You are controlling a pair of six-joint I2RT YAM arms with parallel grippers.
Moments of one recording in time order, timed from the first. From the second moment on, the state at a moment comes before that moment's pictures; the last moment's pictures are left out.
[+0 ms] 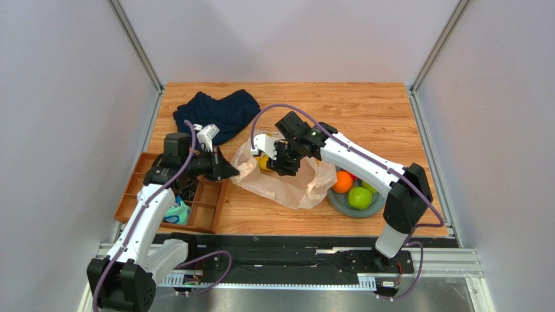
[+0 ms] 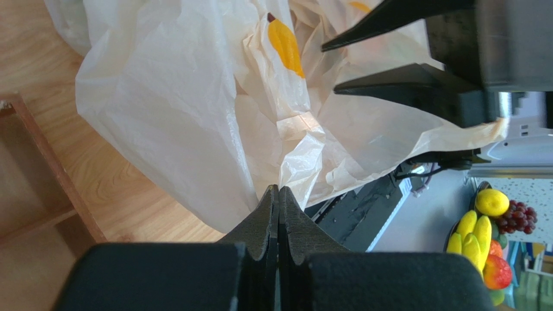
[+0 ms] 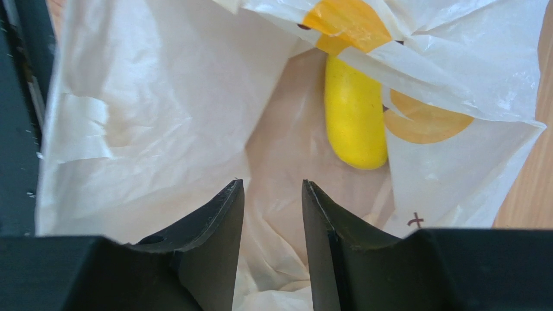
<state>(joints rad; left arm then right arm) -0.12 0.95 0.77 -0.52 0.78 -0.26 0.82 1.71 1.52 -0.84 -0.32 -0.65</state>
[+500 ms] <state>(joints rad) -0.12 0.98 0.81 -0.53 0.86 -0.21 0.76 1.89 1.59 -0.91 -0.21 -0.84</state>
